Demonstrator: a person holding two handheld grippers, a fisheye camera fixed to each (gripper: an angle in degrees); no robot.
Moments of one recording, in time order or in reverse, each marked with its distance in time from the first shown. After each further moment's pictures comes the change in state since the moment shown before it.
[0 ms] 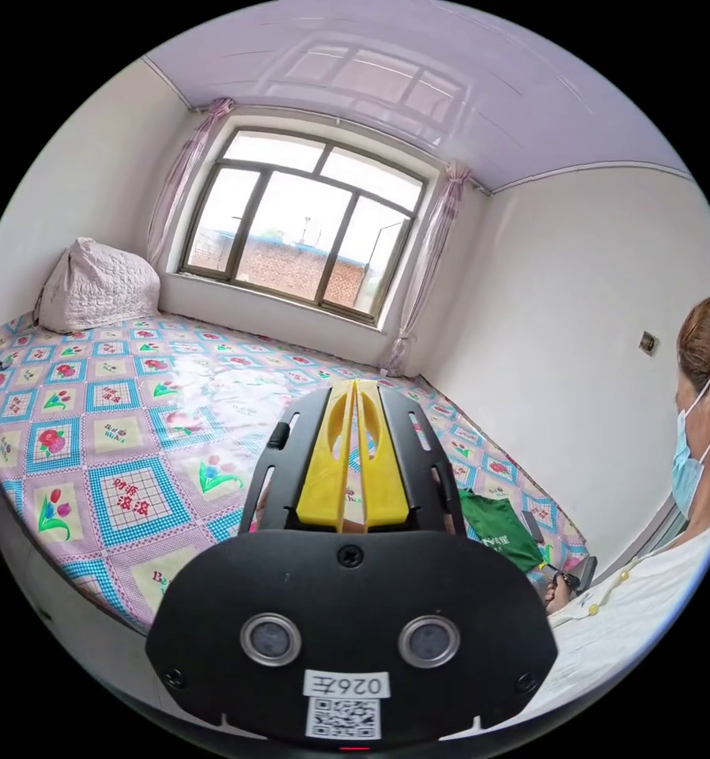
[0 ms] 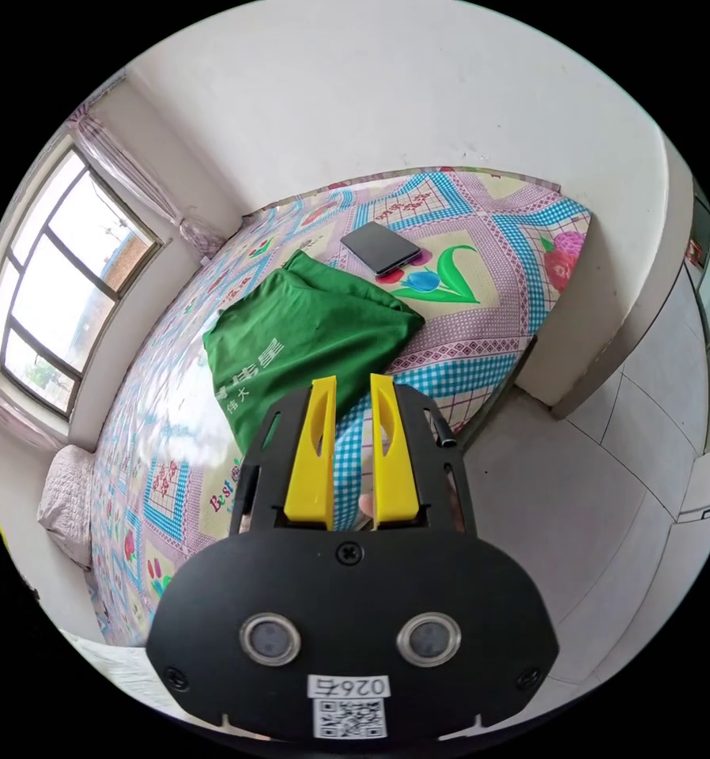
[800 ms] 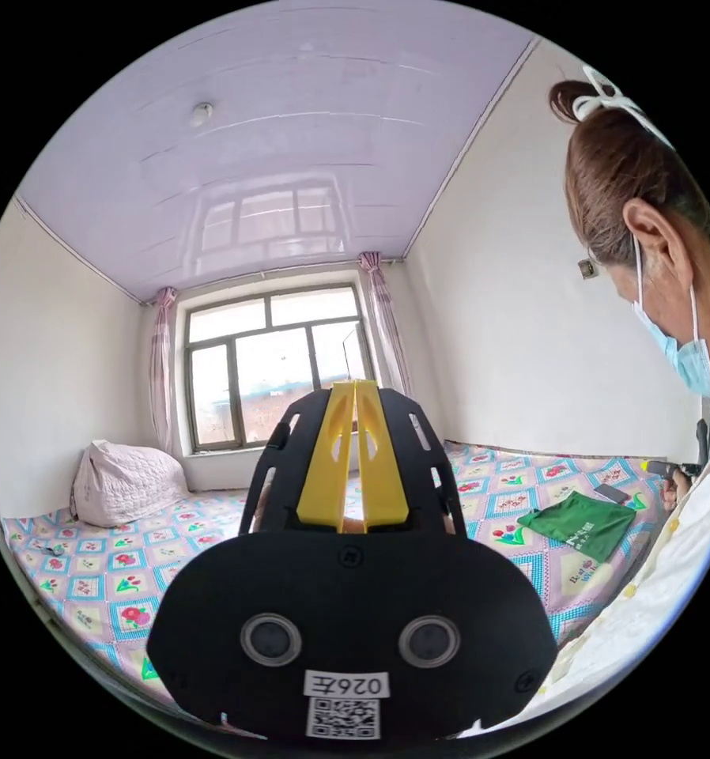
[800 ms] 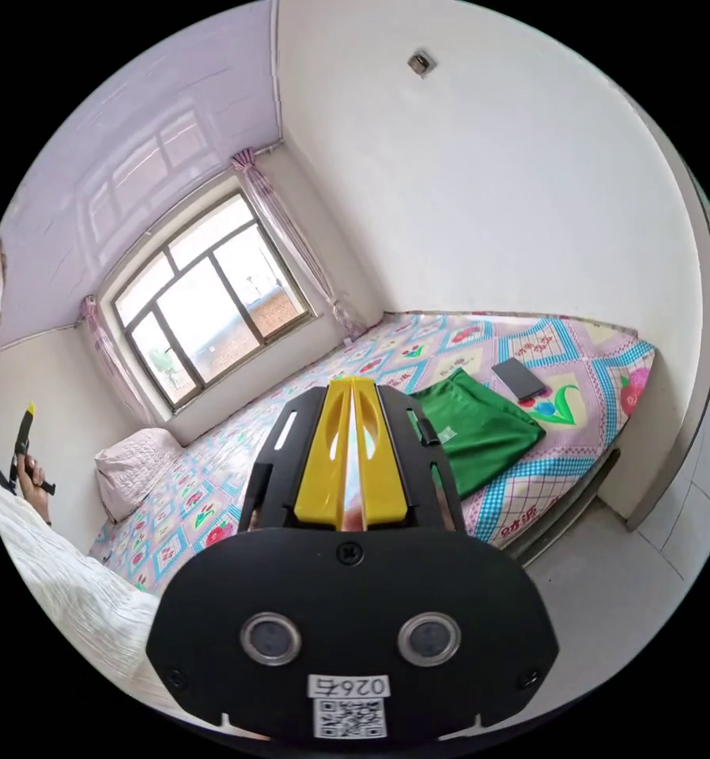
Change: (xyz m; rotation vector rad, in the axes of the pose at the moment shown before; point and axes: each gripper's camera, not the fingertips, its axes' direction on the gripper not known) left arm 0.162 0.087 -0.156 0.444 -0.078 0.497; right arm -0.059 0.125 -0.233 0.385 -0.410 -0.241
